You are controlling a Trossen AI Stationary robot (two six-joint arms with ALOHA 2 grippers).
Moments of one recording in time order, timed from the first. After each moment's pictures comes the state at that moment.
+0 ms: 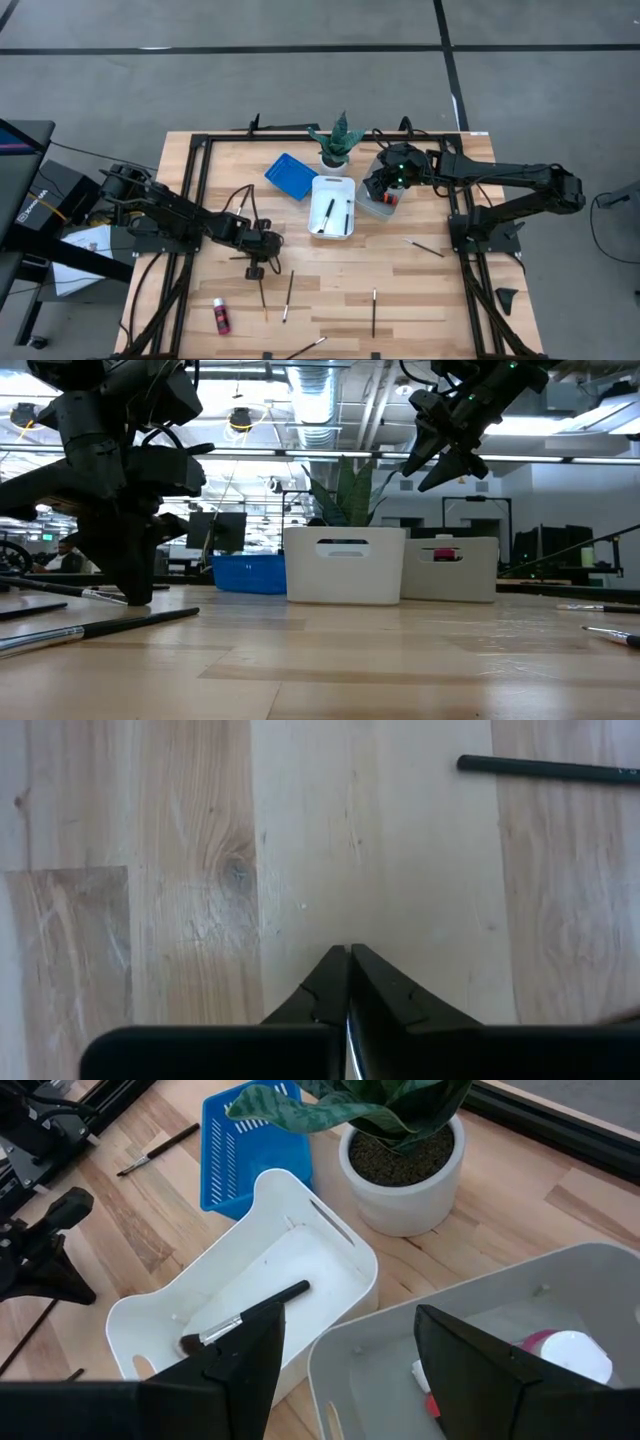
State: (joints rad) left arm -0.26 1.51 0.59 -0.24 -0.06 -0.19; right arm -0.27 1.22 0.91 -0.46 0.14 0.54
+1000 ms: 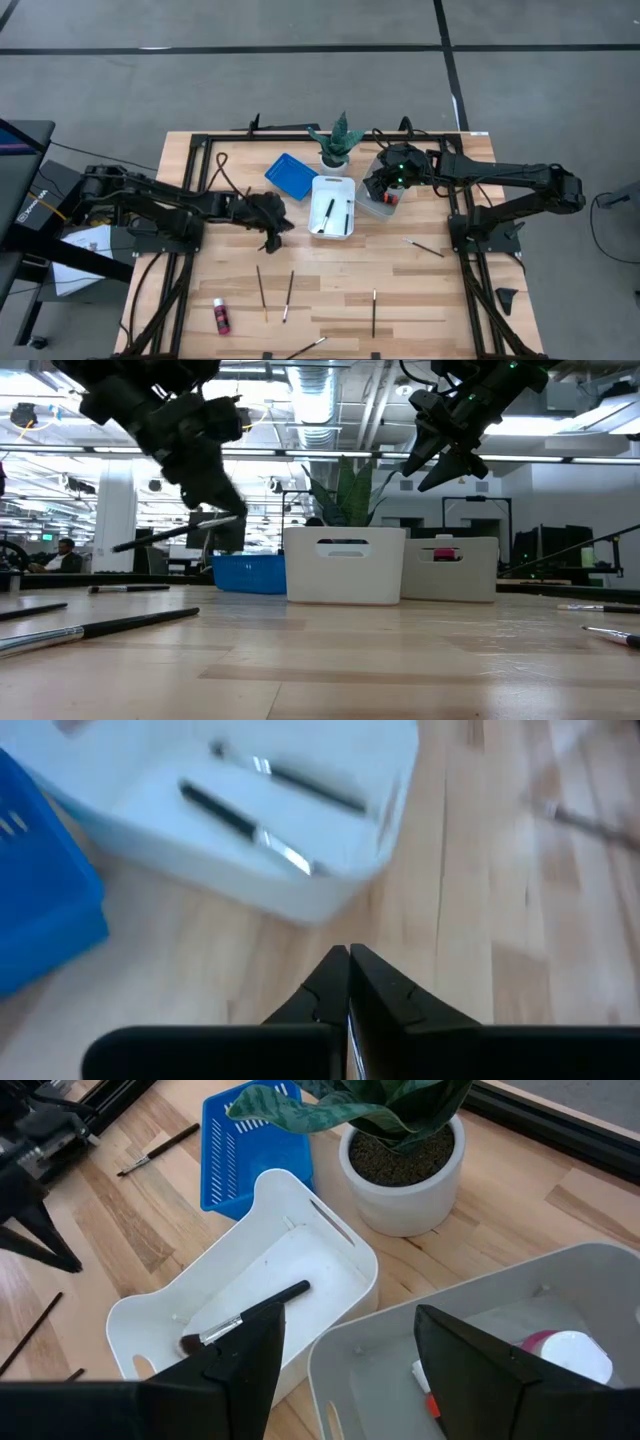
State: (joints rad) left arm -0.03 1.28 0.59 0.00 -0.09 -0.31; right arm -0.27 1.22 0.91 -0.46 0.14 0.54
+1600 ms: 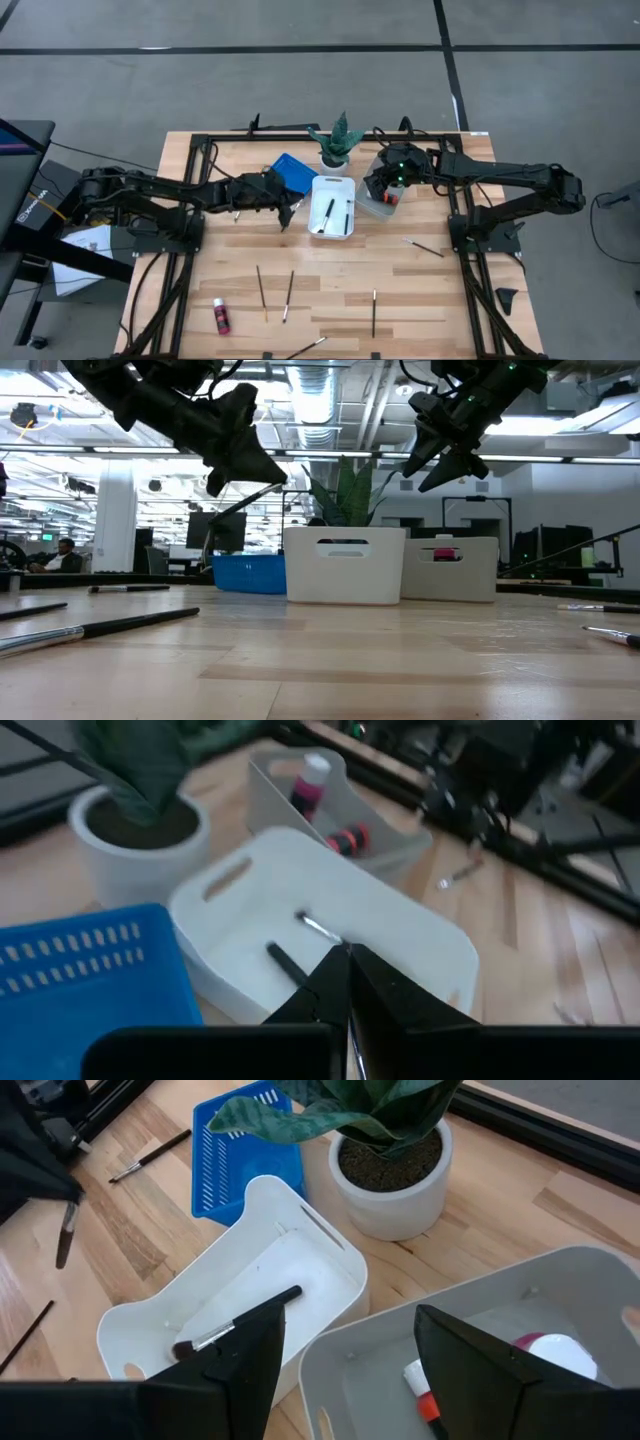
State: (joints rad) left arm 0.11 1.28 0.59 0.29 -0.18 -0.40; right arm -0.28 1.22 0.91 -0.46 0.14 0.54
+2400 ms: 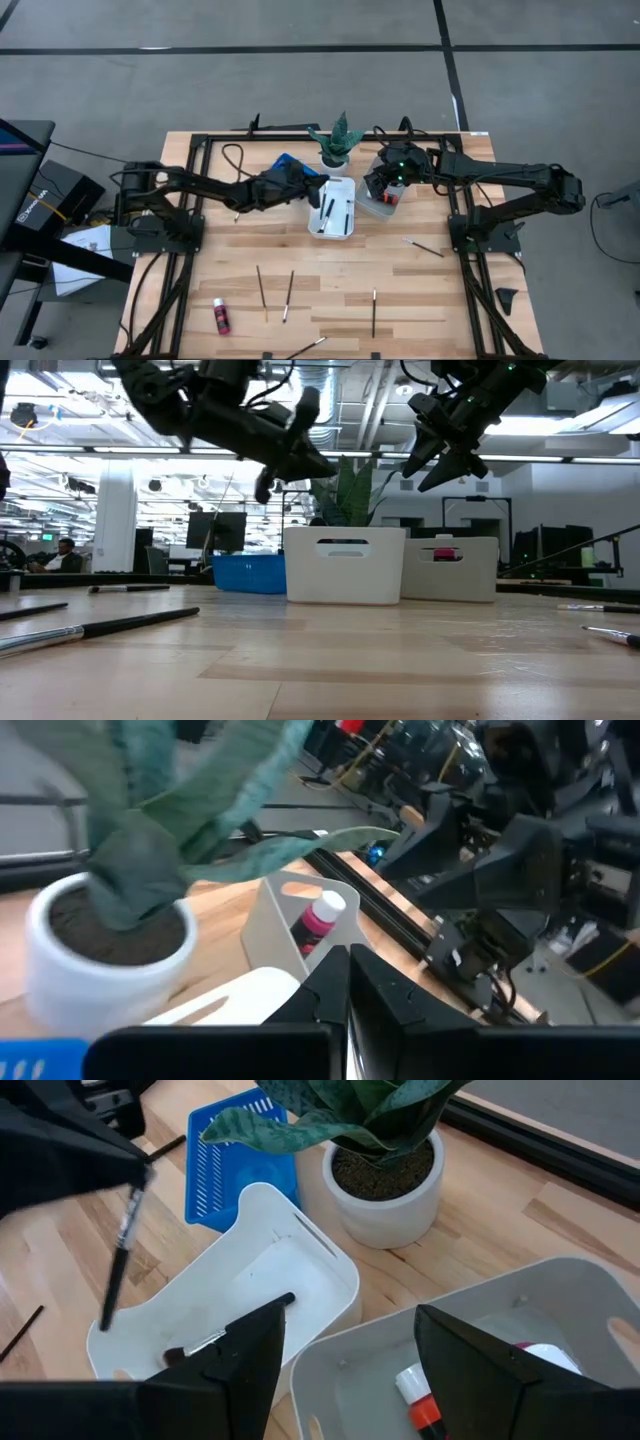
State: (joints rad) left arm 0.13 1.62 0.76 0.69 -0.35 -0.59; right arm -0.29 1.22 0.91 -0.46 0.16 0.52
